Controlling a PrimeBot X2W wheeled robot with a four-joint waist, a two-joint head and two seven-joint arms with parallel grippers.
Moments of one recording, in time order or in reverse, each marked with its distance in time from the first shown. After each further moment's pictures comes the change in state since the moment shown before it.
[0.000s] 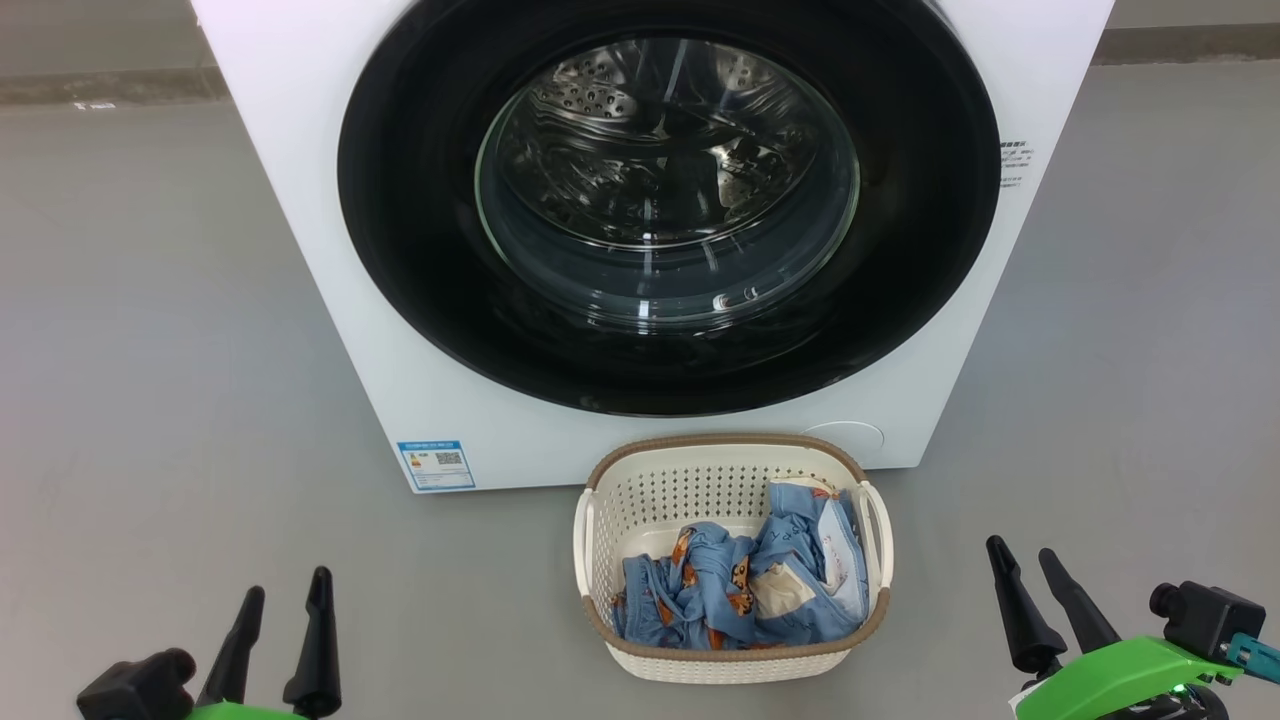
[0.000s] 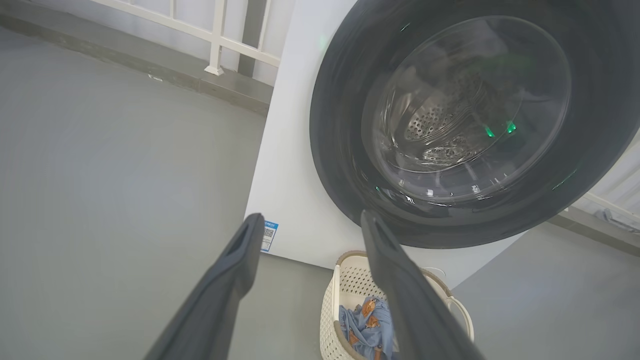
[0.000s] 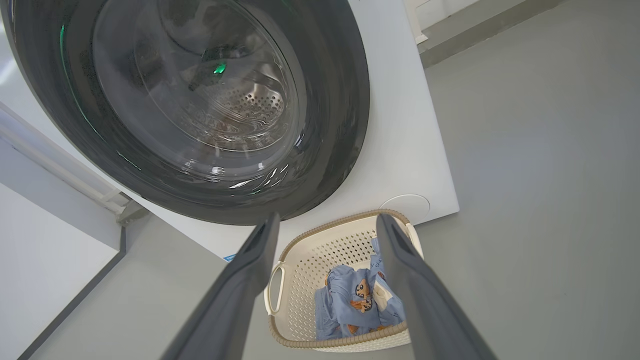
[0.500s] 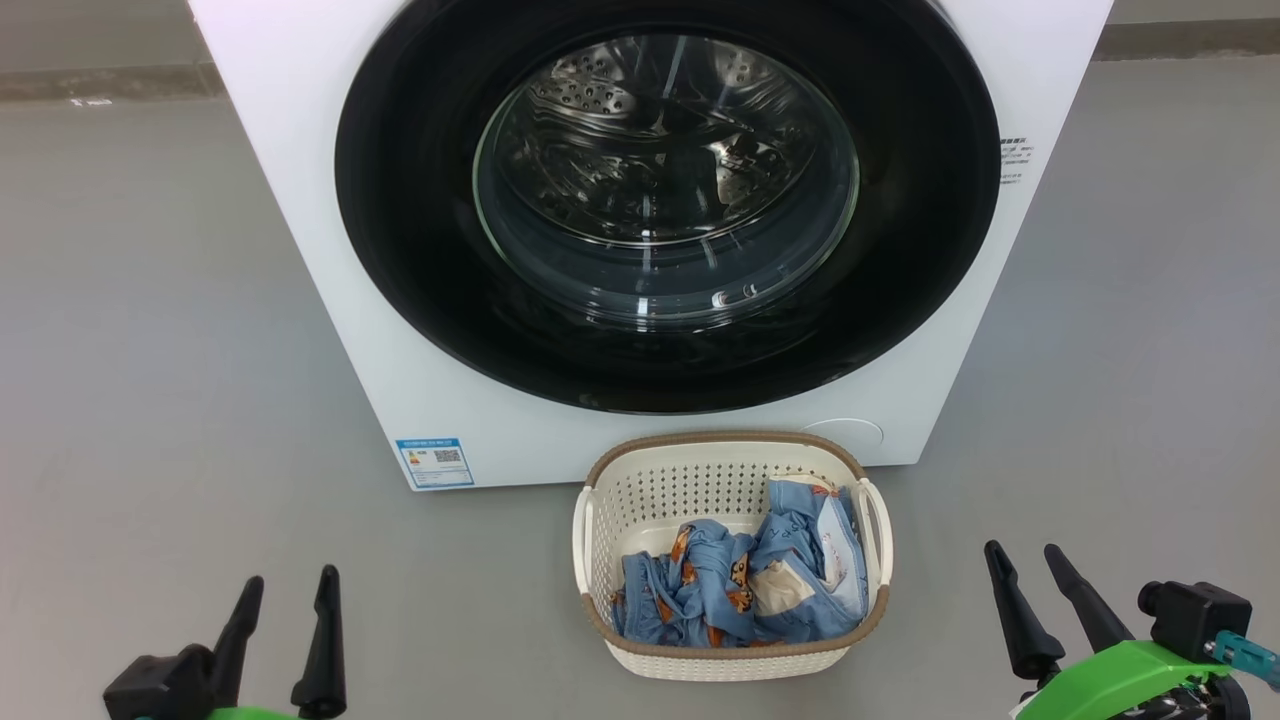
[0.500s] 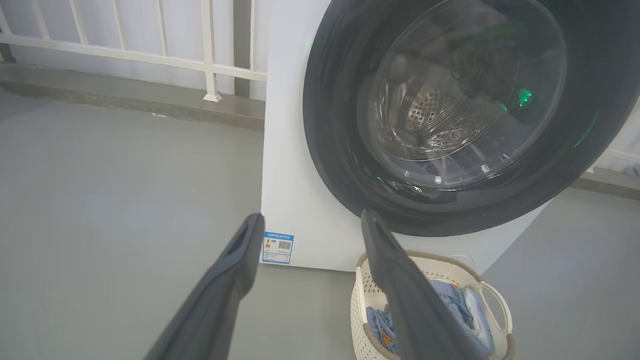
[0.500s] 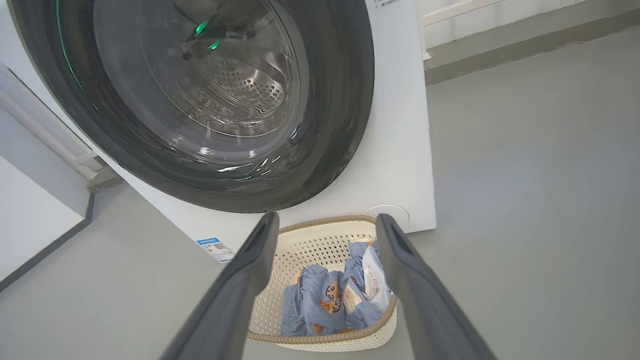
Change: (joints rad) left arm 0.000 0.012 -0.011 -0.003 0.164 0.000 -0.044; right arm -0.001 -0.023 0.012 0.008 -0.150 0.000 -0.043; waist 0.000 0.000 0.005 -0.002
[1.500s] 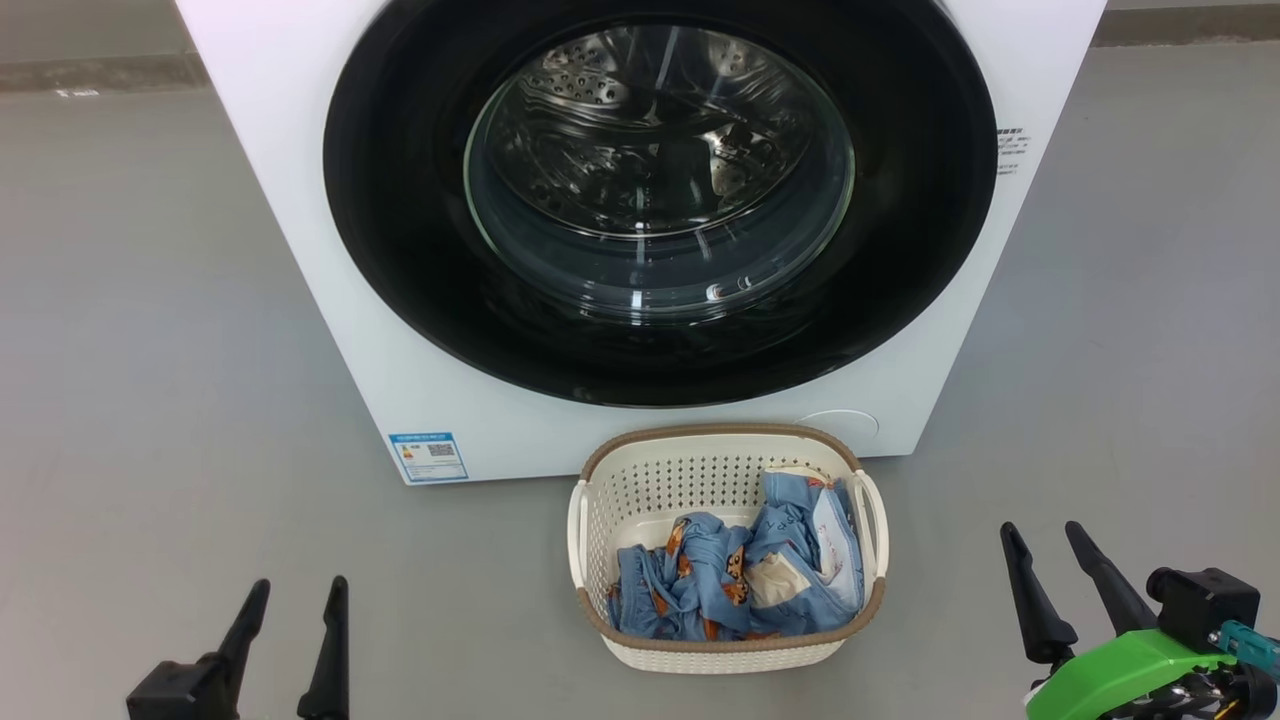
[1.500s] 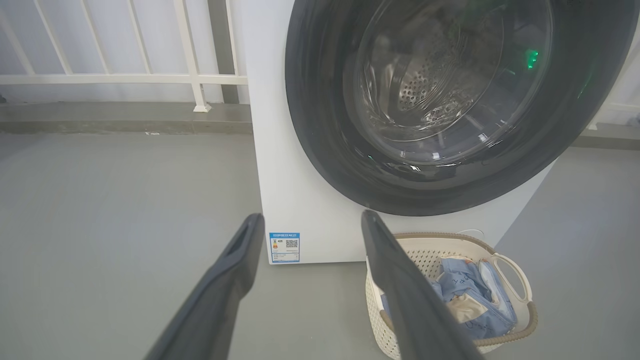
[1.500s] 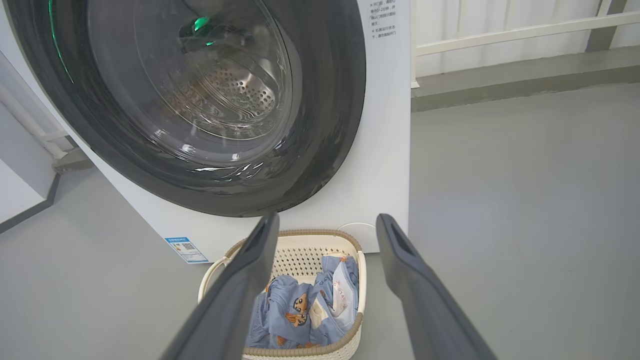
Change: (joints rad) left arm 0.000 0.013 -0.004 0.032 0.128 -0.001 -0.044; right arm -0.019 -0.004 -0.044 0.005 -0.160 0.000 -0.044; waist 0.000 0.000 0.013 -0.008
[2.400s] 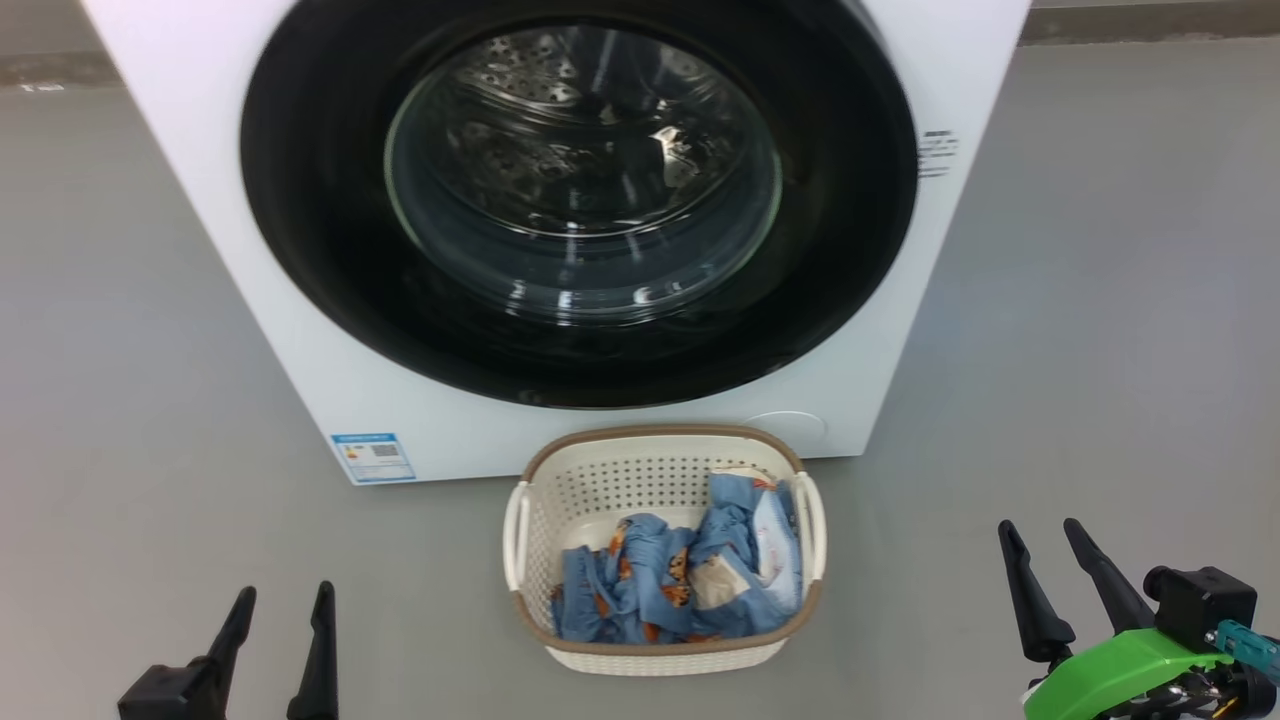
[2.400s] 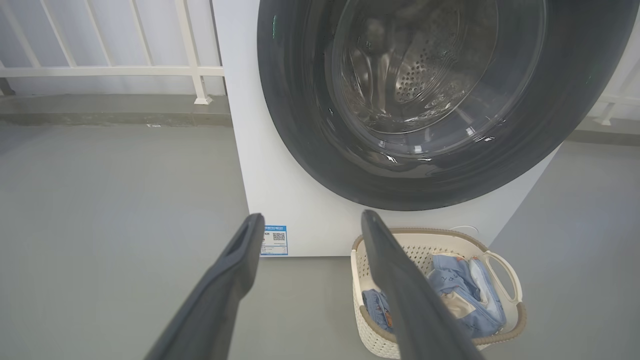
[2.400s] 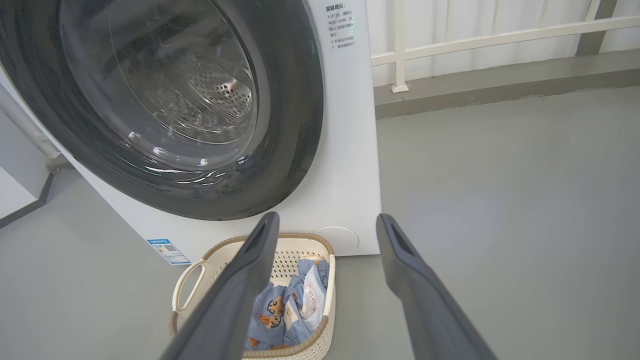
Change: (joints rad) left arm -0.002 -0.002 0.023 0.024 0.011 0.000 0.000; right arm 0.001 0.014 -0.012 -0.010 -0.020 0.000 0.000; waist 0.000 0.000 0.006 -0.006
